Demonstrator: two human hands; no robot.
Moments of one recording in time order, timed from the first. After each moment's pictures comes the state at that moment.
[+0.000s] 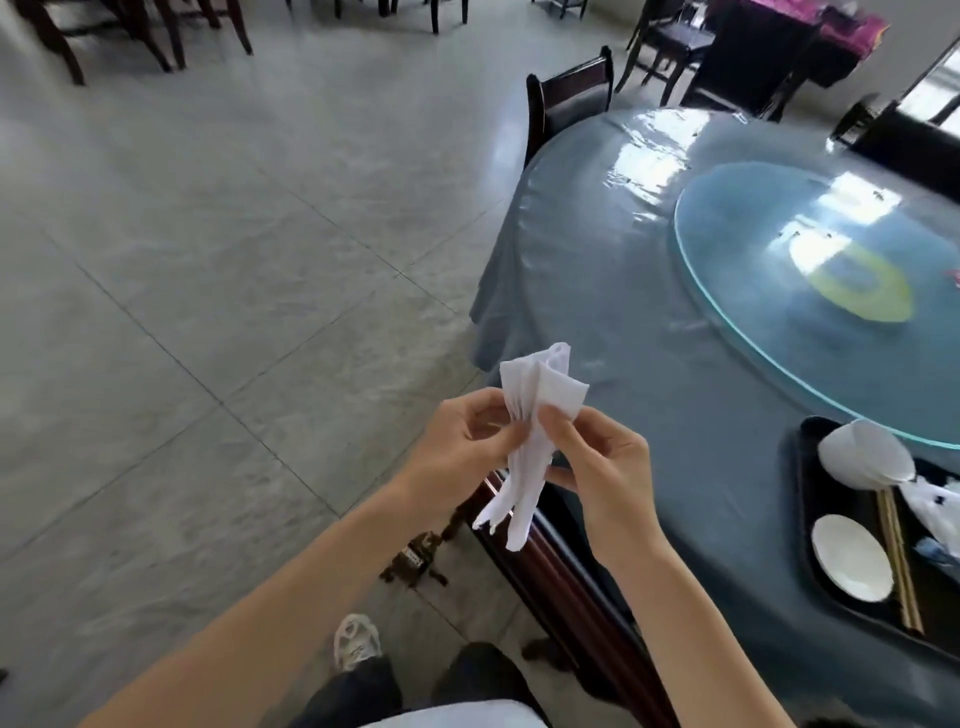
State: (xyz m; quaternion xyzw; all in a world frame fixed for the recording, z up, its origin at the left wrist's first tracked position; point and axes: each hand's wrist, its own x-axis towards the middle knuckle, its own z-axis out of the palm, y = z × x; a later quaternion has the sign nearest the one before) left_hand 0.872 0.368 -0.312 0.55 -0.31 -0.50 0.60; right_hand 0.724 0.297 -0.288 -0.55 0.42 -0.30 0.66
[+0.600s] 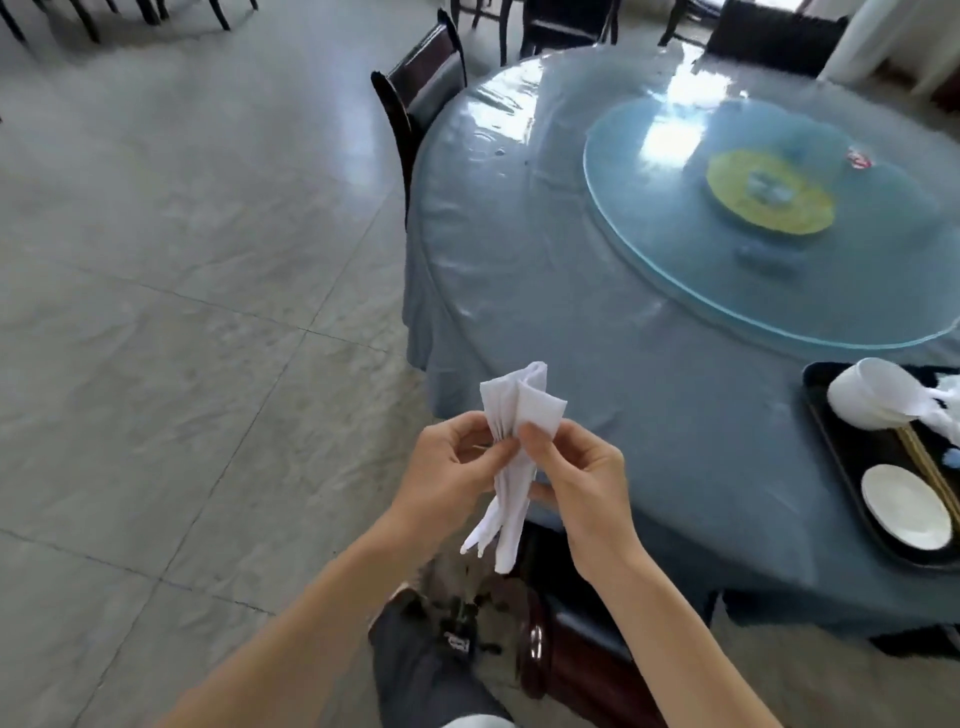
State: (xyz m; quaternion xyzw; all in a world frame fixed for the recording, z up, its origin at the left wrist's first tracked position) left_hand 1.017 0.197 -0.361 0.52 -0.36 -0.58 0.51; right_hand 0.866 0.178 -0.345 -0.42 0.53 -0.41 0.62
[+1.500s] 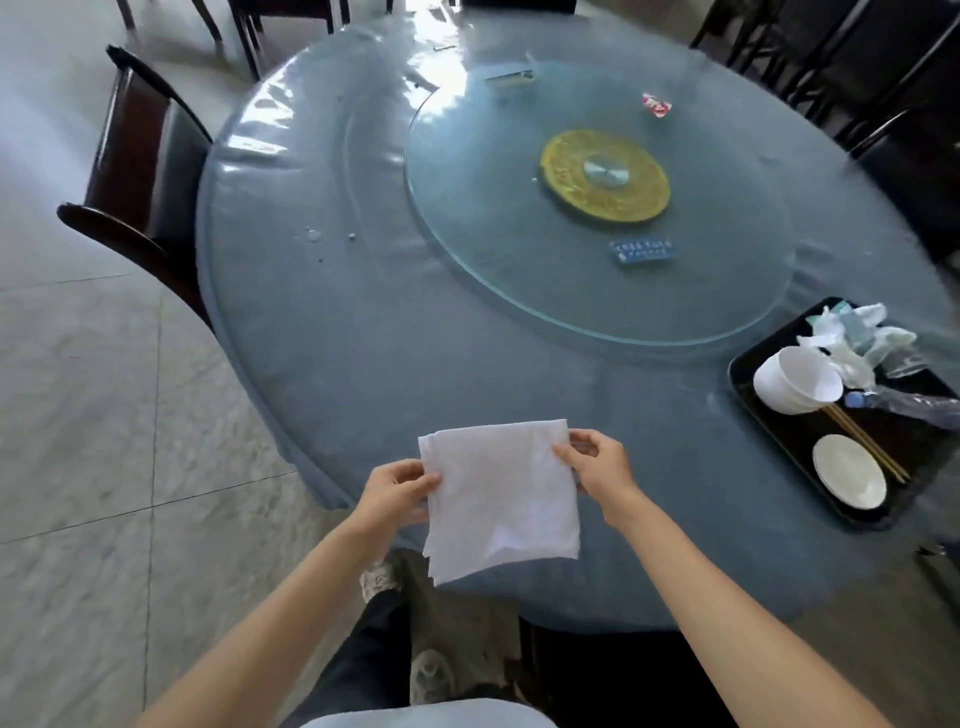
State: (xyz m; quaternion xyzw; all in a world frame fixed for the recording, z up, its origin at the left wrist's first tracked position) left_hand 1.098 -0.186 -0.479 0.55 -0.35 -0.73 0.21; right_hand 0.820 -0.125 -0.463 -0.21 0.79 -0.38 0.44
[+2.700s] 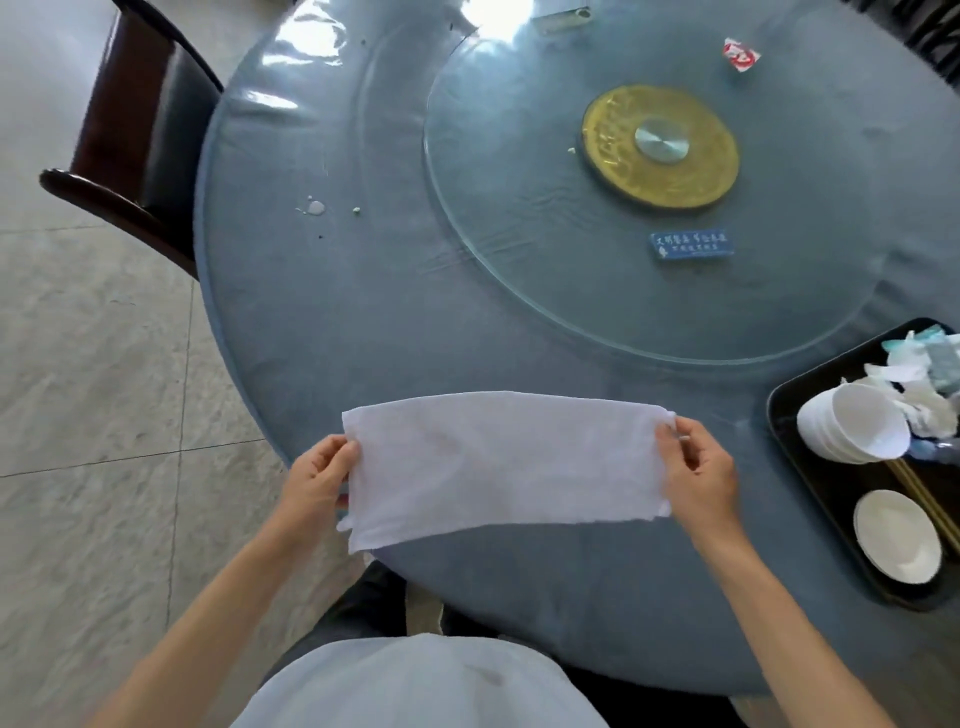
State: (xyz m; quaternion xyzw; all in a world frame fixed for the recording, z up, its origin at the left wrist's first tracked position) left_hand 1.107 -0.224 -0.434 0.63 -0.34 -0.64 0.28; right_hand 0.717 -0.137 -0.409 -0.33 0.83 -0.36 0.28
